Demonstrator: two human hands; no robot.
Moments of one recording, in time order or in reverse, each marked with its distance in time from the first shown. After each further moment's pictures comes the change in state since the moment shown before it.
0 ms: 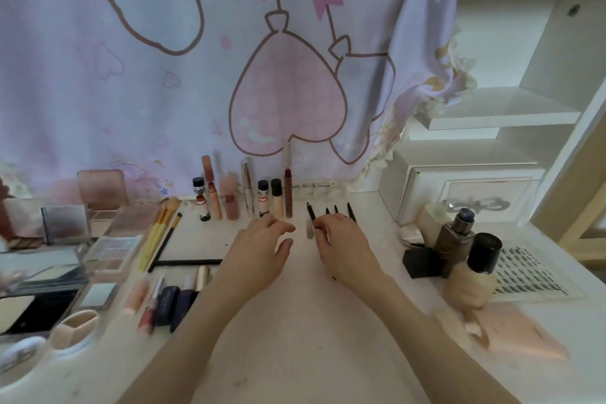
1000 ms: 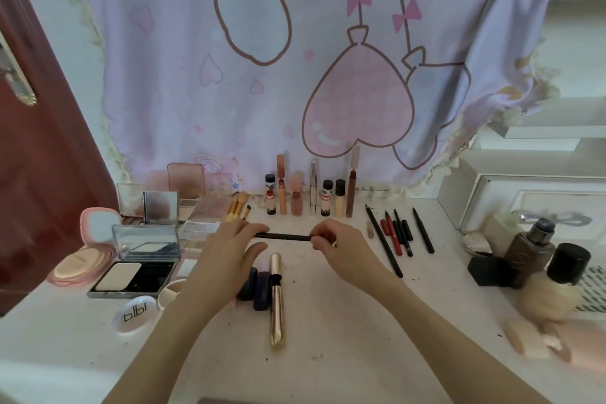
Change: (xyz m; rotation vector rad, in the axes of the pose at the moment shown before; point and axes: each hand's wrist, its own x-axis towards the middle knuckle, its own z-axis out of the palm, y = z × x) left_hand -0.083 -0.082 -0.080 0.095 0.129 -0.159; right_hand -0.006 -0.082 0.039 0.352 -0.267 -0.052
